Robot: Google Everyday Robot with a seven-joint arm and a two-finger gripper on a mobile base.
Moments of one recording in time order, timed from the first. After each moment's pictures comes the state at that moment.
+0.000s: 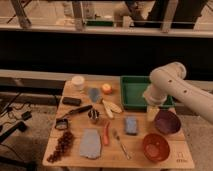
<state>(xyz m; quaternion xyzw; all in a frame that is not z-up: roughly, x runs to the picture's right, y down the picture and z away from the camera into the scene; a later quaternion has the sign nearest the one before) 0.213 0.087 0.733 -0.28 -0.03 0.00 0.96</state>
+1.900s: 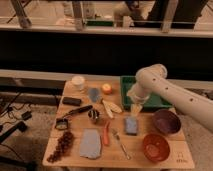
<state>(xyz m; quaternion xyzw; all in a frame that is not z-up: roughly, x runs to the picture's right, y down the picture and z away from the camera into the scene) 0.131 0.083 0.780 -0.28 -0.10 -0.01 0.95</state>
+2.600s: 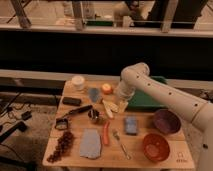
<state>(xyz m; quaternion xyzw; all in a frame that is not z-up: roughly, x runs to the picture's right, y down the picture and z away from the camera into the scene) 0.076 0.071 0.824 -0.28 -0.14 -0.03 0.95</state>
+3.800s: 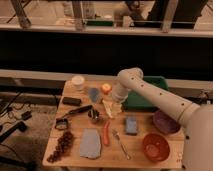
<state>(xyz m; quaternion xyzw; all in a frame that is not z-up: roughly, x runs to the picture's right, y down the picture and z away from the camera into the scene) 0.043 0.096 0.862 -0.32 -0.18 0.00 0.93</state>
